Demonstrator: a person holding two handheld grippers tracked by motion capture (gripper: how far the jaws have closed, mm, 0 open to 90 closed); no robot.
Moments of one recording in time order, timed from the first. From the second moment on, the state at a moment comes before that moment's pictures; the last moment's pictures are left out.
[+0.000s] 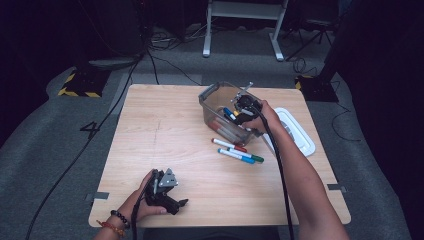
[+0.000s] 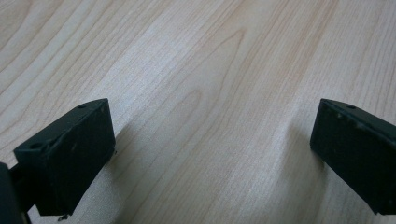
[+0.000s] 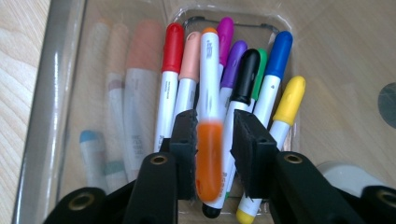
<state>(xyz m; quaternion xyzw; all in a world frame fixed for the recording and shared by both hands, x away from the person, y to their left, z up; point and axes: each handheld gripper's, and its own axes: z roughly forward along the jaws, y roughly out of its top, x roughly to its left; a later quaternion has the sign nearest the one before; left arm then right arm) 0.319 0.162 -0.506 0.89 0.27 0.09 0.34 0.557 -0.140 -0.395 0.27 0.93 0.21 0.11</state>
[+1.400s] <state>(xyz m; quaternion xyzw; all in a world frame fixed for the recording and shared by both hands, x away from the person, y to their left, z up) 0.319 0.161 -0.506 0.89 0.27 0.09 0.34 0.406 -0.225 -0.431 0.19 0.90 0.37 0.14</state>
